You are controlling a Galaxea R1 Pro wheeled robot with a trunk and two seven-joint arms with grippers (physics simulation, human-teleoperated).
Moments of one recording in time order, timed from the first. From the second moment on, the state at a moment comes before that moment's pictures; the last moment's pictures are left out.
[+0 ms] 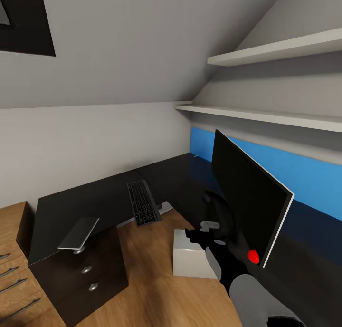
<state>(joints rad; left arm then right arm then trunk) 0.08 -0.09 -0.13 -0.72 0.14 -0.30 0.08 -0.71 0.17 -0.06 -0.47 -0.03 0.11 0.04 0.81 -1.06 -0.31</state>
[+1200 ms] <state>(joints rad) 0.20 -0.10 -0.11 -1.61 0.27 0.38 0.16 -0.71 0.12 -0.06 -0.49 -0.02 0.00 -0.13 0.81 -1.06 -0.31</state>
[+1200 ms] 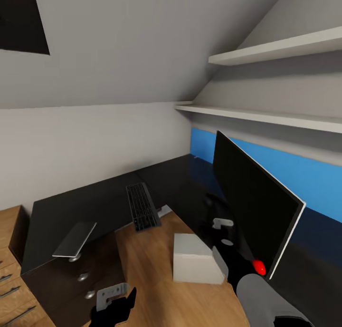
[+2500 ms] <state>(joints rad) 0.20 -0.10 -0.10 -1.61 0.27 0.38 0.16 -0.71 0.11 -0.06 -0.49 -0.03 0.00 -0.13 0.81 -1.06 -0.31</state>
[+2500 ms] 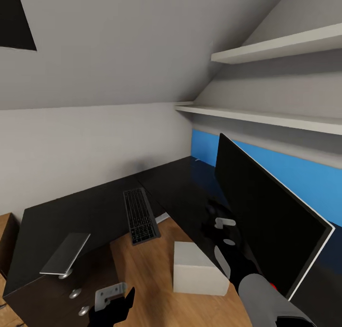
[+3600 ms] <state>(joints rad) 0.09 -0.10 -0.03 -1.62 0.27 0.43 0.19 -0.71 0.11 -0.06 -0.49 -0.02 0.00 -0.13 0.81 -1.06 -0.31</state>
